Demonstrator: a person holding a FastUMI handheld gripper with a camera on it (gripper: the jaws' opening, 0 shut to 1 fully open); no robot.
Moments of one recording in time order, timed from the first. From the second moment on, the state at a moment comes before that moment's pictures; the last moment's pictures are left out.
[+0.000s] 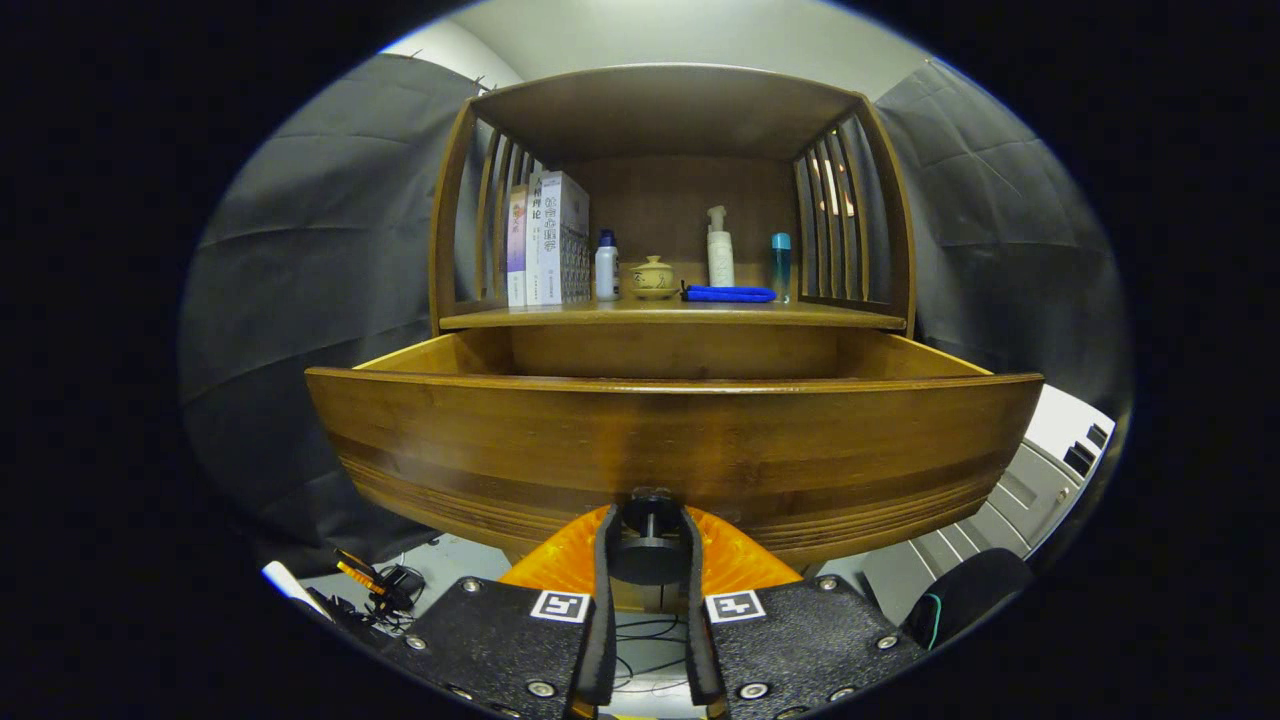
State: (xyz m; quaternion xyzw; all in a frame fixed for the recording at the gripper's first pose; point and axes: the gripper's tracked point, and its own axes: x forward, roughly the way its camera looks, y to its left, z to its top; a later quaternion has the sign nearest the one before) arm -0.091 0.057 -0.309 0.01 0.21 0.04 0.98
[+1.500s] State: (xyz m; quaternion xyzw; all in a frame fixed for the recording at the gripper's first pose) arm -0.031 0.048 -0.183 0.02 0.18 0.04 0.98
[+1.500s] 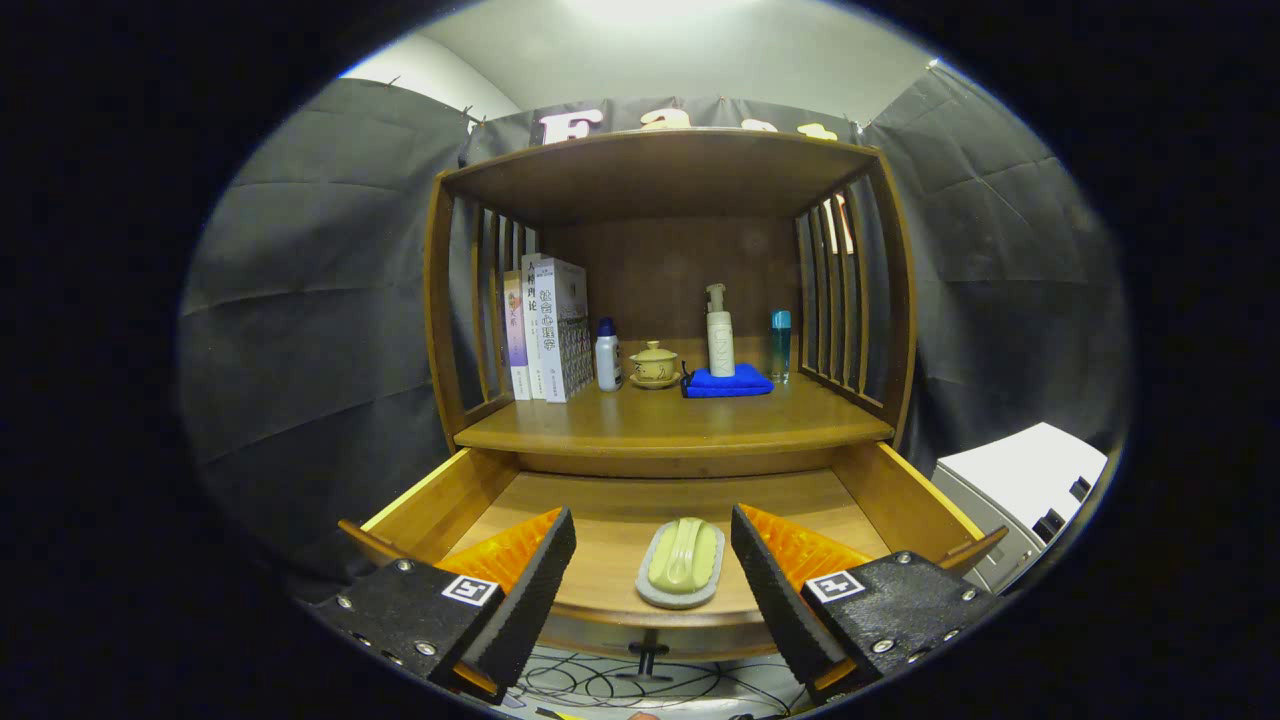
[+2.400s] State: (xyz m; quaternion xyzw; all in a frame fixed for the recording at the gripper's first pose) arm 0.044 0.047 -0.281 -0.05 0.39 -0.01 0.92
